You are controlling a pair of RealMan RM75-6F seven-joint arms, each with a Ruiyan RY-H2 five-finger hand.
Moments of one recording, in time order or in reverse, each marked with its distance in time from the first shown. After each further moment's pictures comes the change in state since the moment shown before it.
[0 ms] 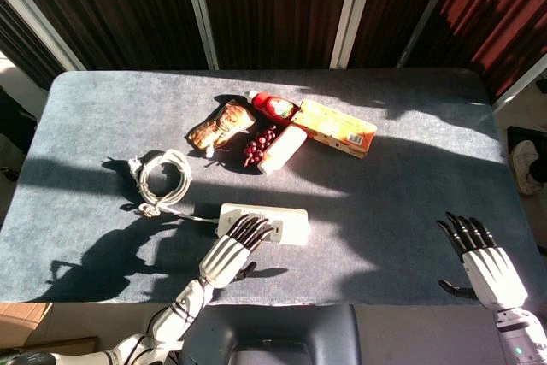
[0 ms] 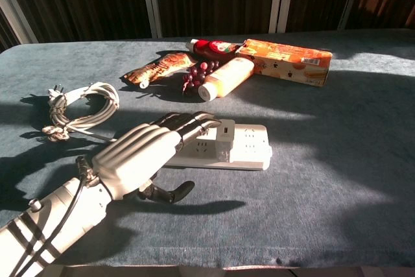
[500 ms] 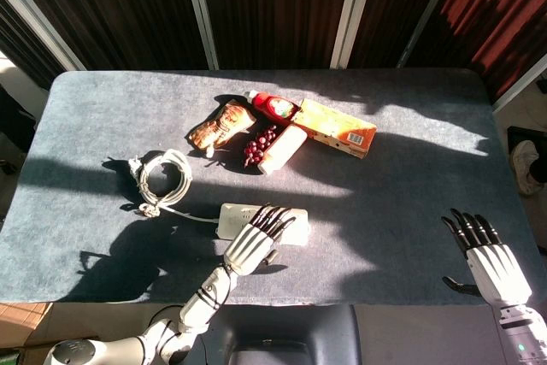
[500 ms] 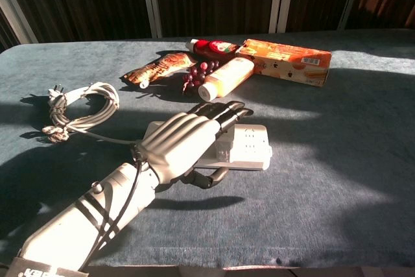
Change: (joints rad) left arm -0.136 -0.162 -0.053 0.192 -0.048 -0.020 -0.019; right arm 0.002 0.008 0.015 -0.006 0.029 -0.007 -0.012
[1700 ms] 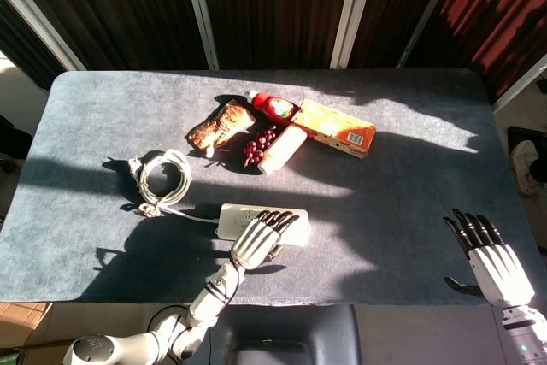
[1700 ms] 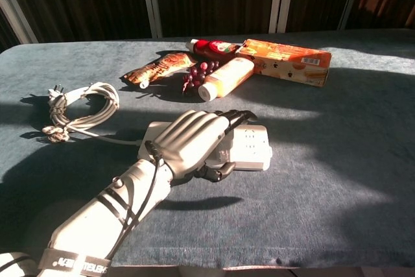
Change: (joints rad) left arm -0.077 -0.075 0.001 0.119 -0.087 -0.006 -0.025; right arm 0.001 0.011 -0.002 -0.003 -0.009 -0.005 0.002
